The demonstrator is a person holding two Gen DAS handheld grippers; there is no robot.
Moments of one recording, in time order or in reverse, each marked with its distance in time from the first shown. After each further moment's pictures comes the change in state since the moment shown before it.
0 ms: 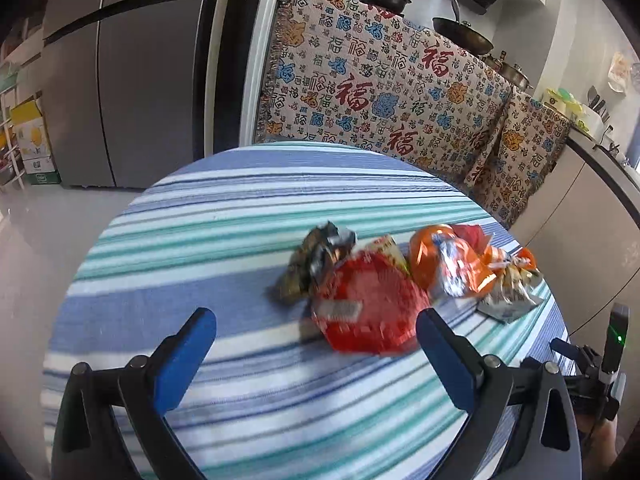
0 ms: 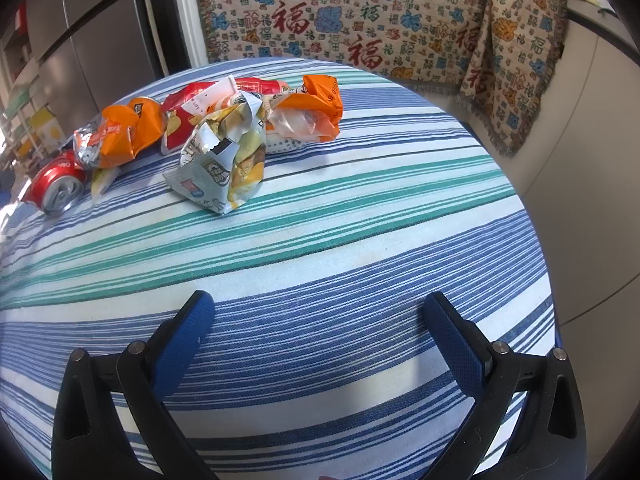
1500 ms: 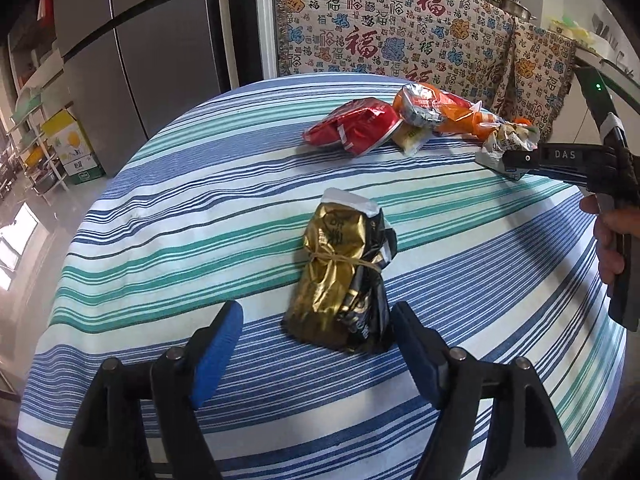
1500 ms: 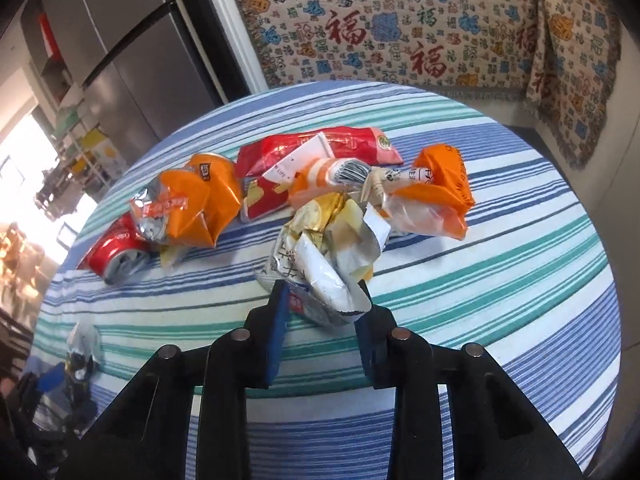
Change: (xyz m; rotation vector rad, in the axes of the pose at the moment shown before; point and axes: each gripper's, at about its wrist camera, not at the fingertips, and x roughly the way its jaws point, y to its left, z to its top) left arm -0.044 -0.050 -0.135 0.084 0.103 0.203; right arm 0.017 0.022 0.055 -0.010 -0.018 0.266
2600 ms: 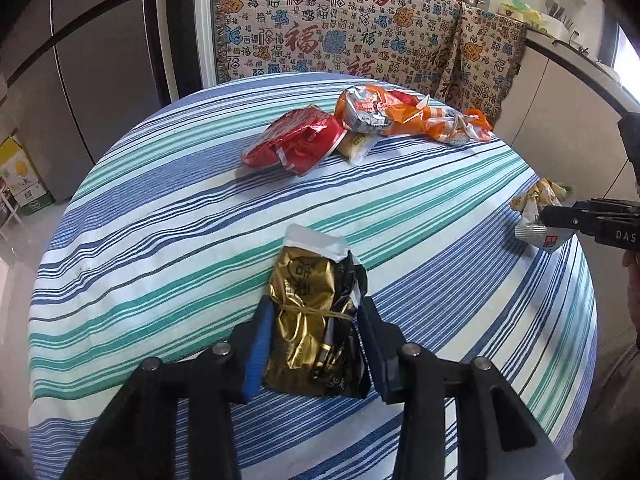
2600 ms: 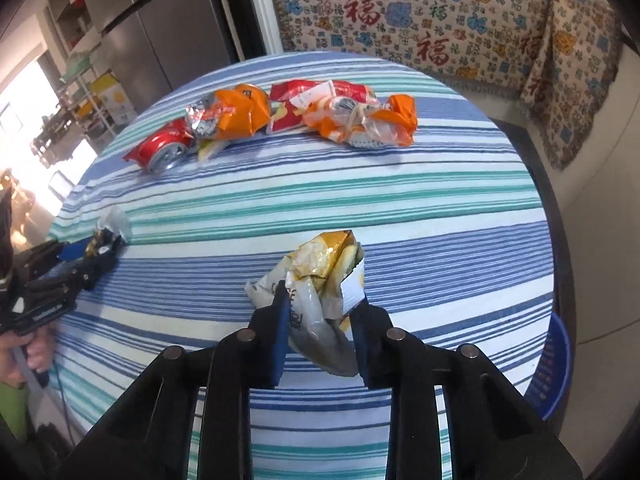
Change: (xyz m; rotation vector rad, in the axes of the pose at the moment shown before) left arm 0.008 -0.003 0.024 0.129 0.019 -0.197; right arm -0.081 0.019 -0.059 -0.104 0.089 -0.064
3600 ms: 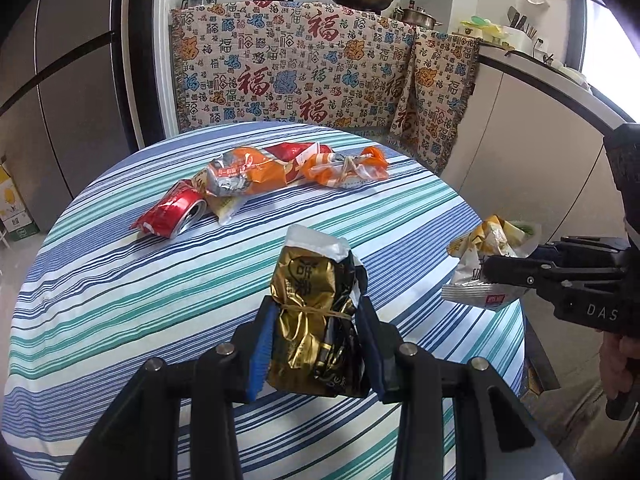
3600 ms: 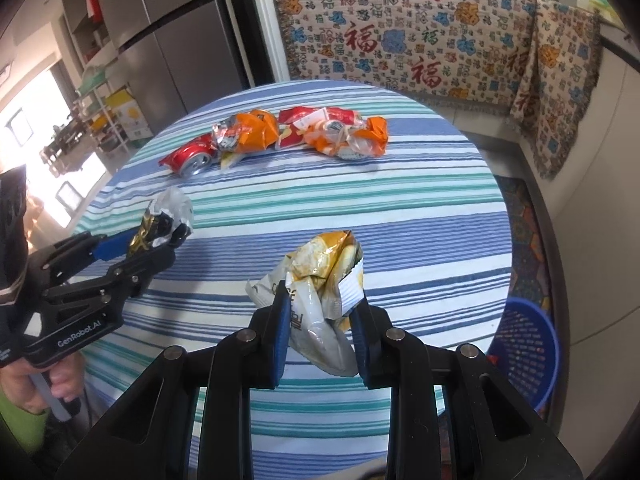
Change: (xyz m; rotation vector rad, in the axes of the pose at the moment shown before) left arm -0.032 -0.120 0.023 0.039 -0.124 -0.050; right arm -0.053 -0.003 -0.033 -0.001 -0.089 0.016
